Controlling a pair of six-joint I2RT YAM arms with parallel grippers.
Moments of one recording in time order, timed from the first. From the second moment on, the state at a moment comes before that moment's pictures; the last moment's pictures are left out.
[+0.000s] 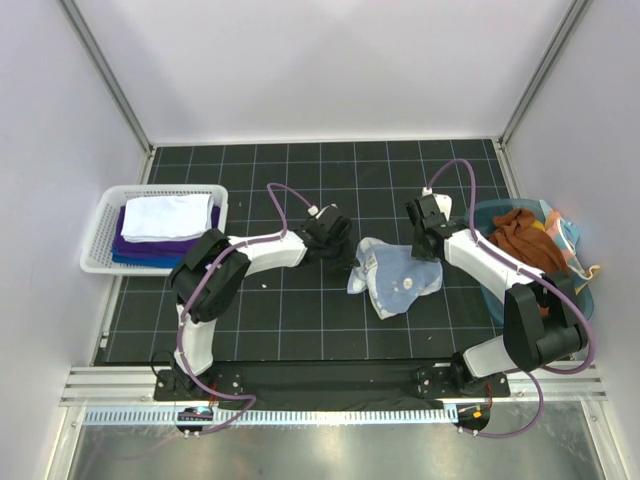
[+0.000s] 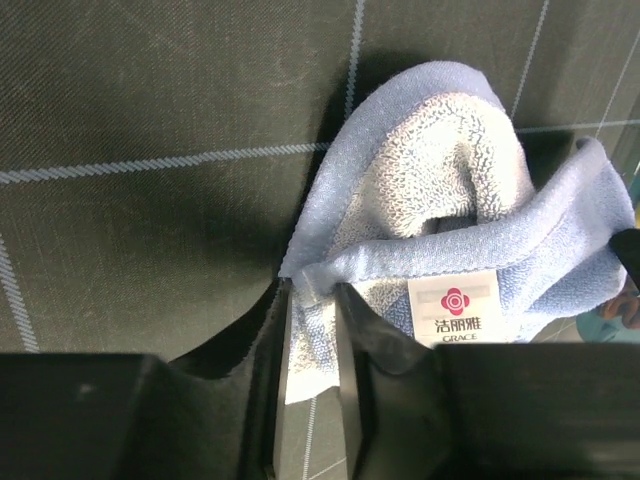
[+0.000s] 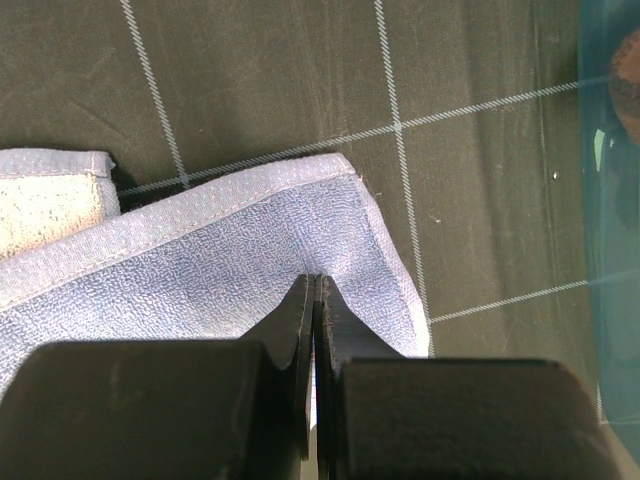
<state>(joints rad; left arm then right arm) -0.81 1.97 1.24 -0.16 0.05 -1.02 0.33 1.44 0.90 -0.55 0.38 0.45</state>
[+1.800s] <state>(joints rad) -0.73 1.56 0.89 -0.28 -0.02 -0.86 0.51 1.29 0.85 -0.54 0.36 0.57</state>
